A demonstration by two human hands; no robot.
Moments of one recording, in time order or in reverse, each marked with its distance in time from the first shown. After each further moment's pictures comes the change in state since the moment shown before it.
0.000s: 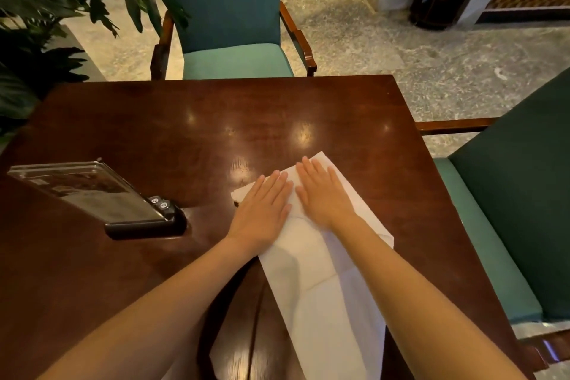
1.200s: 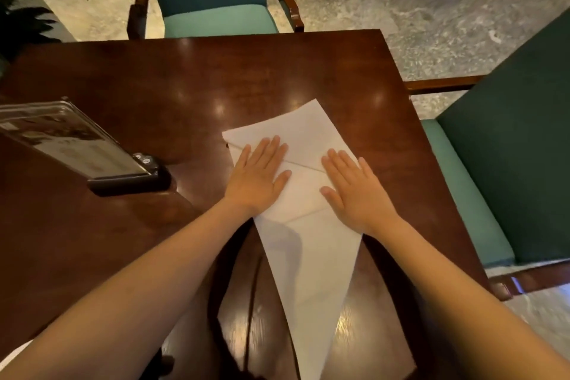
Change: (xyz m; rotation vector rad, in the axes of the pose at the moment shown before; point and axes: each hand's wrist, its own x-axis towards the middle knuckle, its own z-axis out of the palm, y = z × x) left_hand -0.008 0.032 0.003 -0.038 -0.178 -0.146; right_hand -0.111 0.046 0.009 -0.090 0.041 -0.024
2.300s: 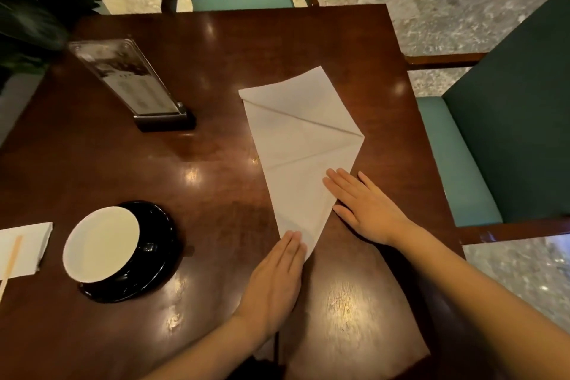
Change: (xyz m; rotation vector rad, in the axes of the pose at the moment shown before) left_hand -0.261 0.139 0.045 0.002 0.062 0.127; right_hand -0.135 -0.009 0.005 0.041 -0.145 -0.255
